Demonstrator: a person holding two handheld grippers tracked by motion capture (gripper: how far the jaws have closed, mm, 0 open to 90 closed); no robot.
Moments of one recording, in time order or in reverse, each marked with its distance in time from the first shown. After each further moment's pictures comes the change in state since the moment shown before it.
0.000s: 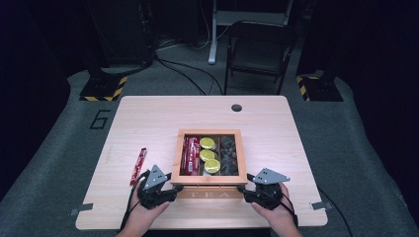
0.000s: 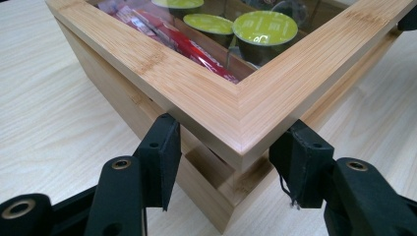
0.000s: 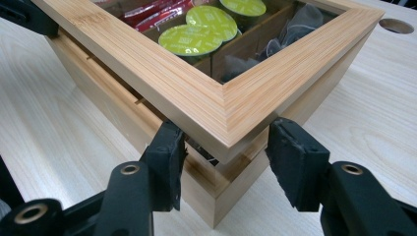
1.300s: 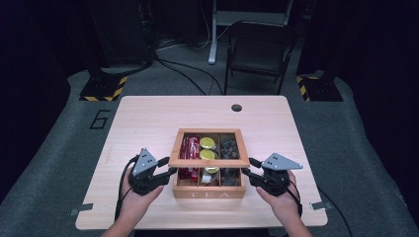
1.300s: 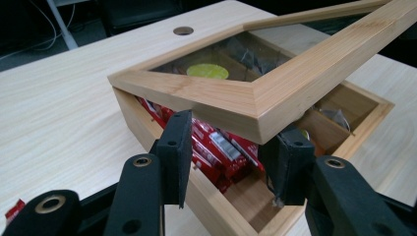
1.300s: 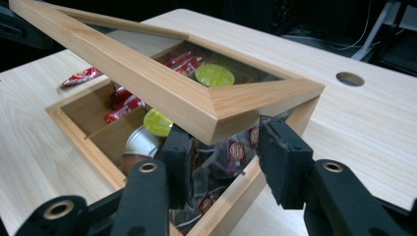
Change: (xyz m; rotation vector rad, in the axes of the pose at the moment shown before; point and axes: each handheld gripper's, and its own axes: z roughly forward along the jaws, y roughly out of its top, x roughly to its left) left arm 0.015 0.042 -0.029 -0.098 0.043 -0.019; right arm -0.015 0.042 -0.023 -0.133 -0.037 0.026
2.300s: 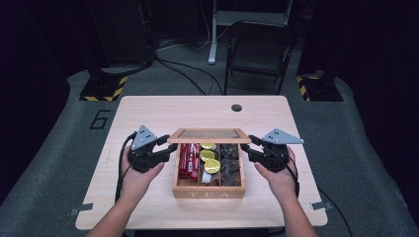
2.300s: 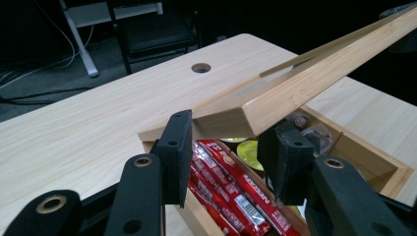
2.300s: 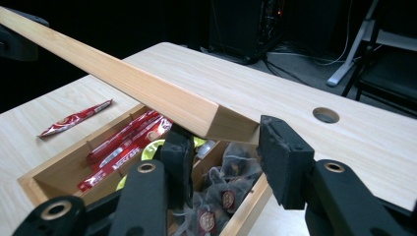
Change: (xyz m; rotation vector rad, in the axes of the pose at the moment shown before) left arm 0.020 0.058 0.000 -0.051 0.041 -0.004; right arm -0.023 0.054 0.012 -0.060 -0.037 0.043
